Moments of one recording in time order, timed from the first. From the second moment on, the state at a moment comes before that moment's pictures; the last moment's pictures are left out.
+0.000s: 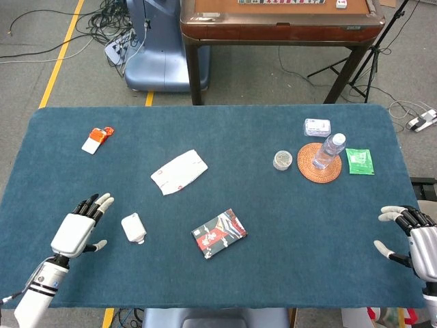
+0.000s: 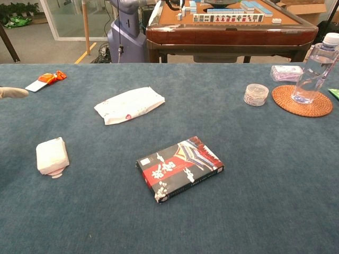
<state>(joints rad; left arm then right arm) -0.32 -1.31 -0.04 -1.46 1.56 1.25 0.15 0.02 -1.07 0.05 -1.60 -1.60 1.62 0.13</state>
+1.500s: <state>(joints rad) -0.48 -1.43 -0.08 -1.32 1.43 1.06 0.15 0.02 -1.07 0.06 -1.60 -1.59 1.60 0.13</state>
